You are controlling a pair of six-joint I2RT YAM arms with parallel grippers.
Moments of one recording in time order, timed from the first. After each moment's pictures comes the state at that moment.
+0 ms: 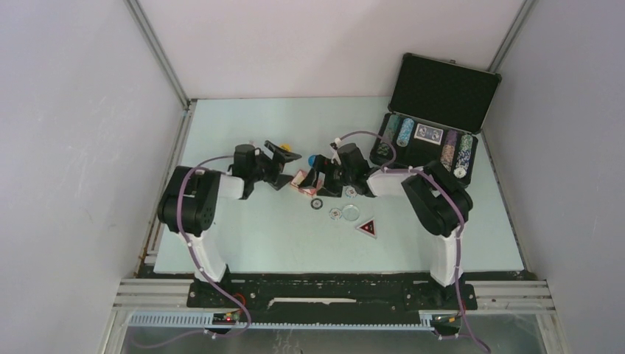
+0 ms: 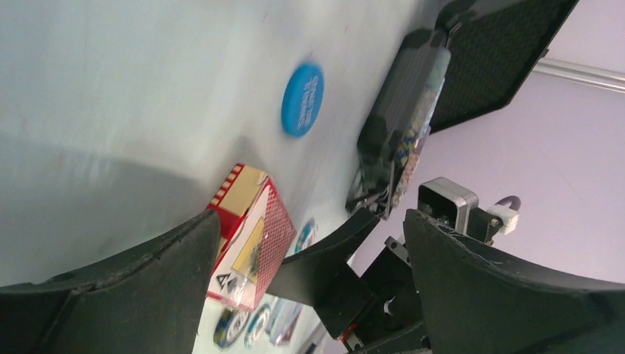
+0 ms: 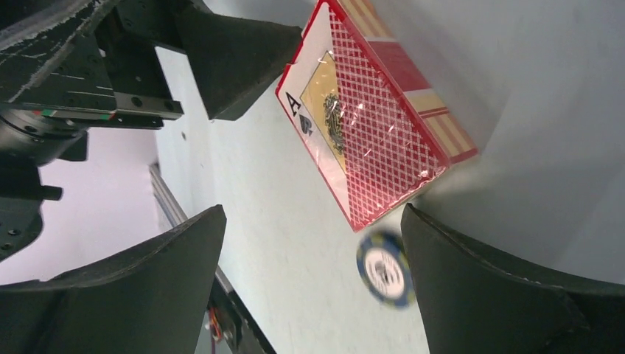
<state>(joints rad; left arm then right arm) -0.17 1.87 0.81 0.54 0.50 -1.26 0.61 2.02 1.11 0.30 -0.48 0.90</state>
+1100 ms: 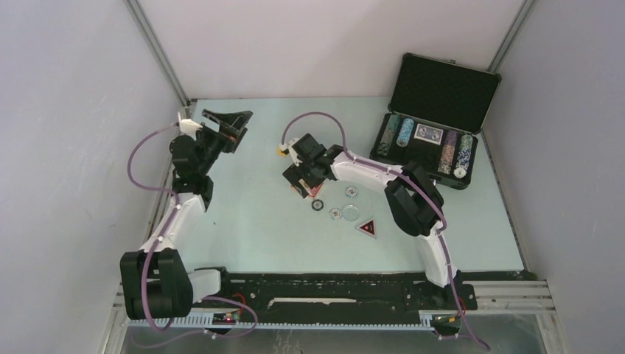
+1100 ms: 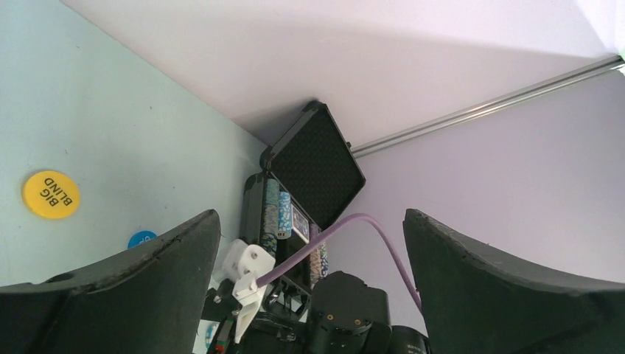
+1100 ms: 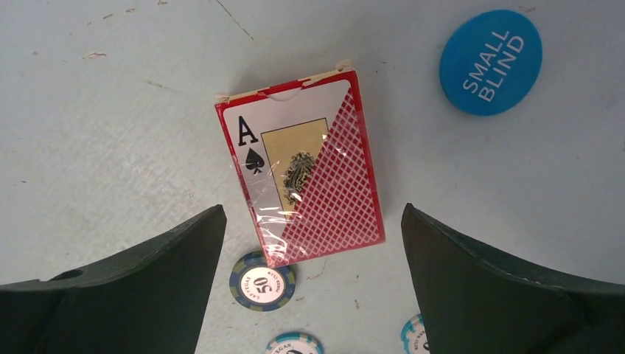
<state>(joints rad) 0.06 1.19 0.74 0.52 0.45 -1.16 0.80 2.13 1.67 -0.52 0.04 -0.02</state>
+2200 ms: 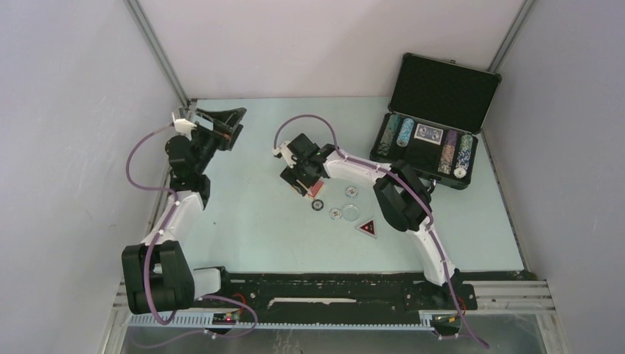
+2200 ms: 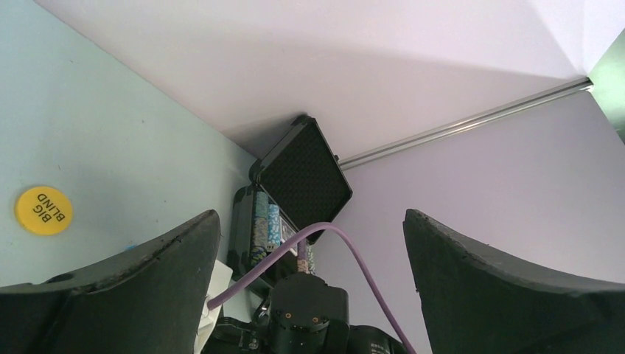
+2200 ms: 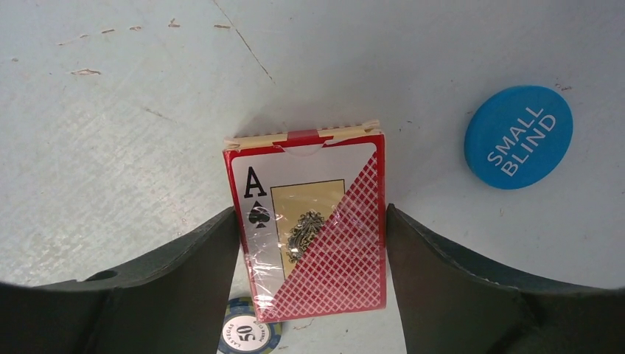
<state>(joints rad) 0.11 1.23 0.73 0.61 0.48 -1.22 0.81 2.26 1.80 -0.54 -0.03 -0.15</state>
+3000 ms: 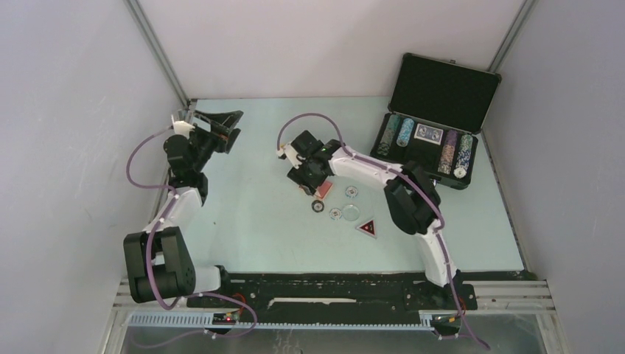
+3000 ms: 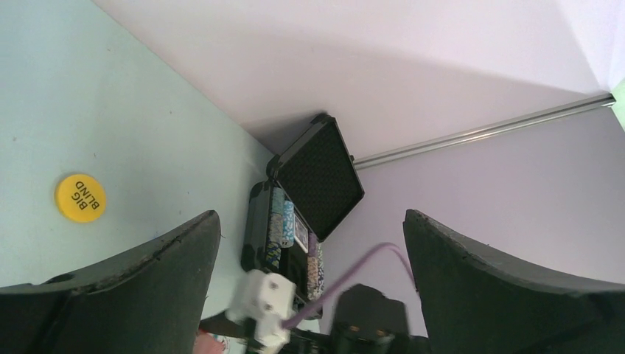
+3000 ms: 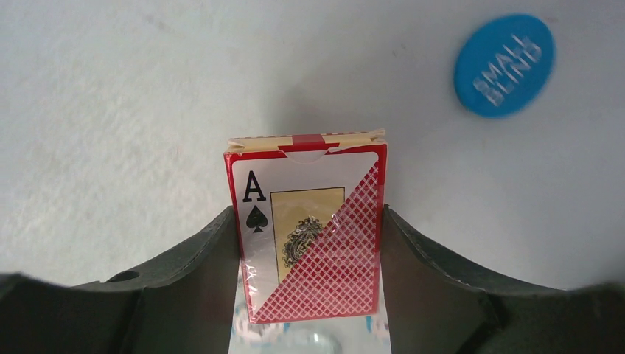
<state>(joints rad) 0.17 1.31 0.73 0.62 0.54 -1.23 0.81 2.22 1.81 -0.68 -0.01 -0.20</state>
